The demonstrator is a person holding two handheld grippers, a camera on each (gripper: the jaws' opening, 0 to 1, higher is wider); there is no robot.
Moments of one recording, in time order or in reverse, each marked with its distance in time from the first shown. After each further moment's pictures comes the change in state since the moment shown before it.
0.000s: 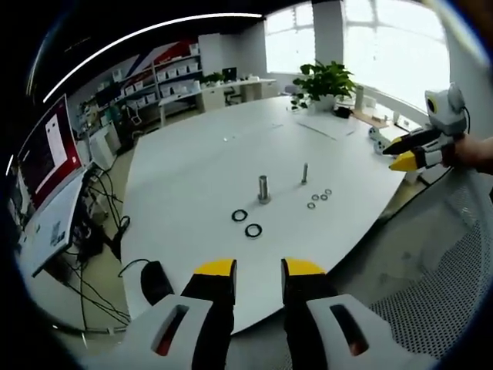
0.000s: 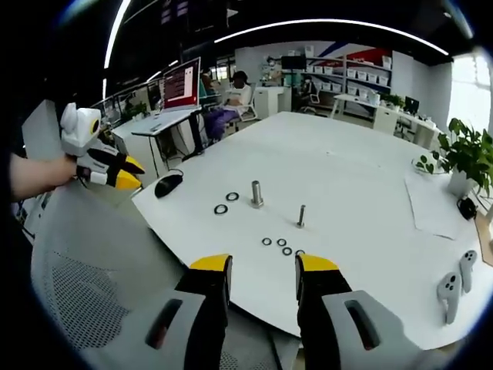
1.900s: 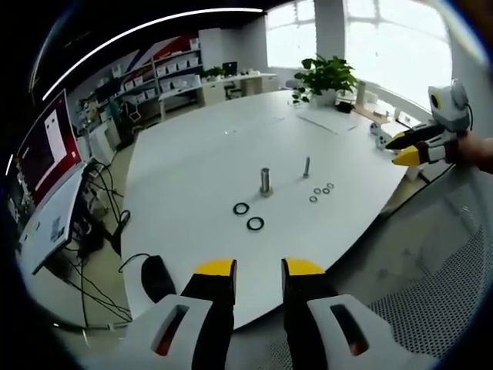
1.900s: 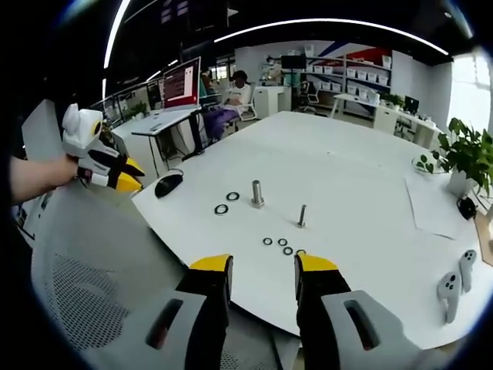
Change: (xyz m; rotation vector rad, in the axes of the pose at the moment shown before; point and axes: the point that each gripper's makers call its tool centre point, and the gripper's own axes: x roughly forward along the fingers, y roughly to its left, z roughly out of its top) left arm 0.001 0.007 -0.008 -0.012 0.030 0.002; right arm 0.000 0.001 0.002 0.002 0.000 -0.004
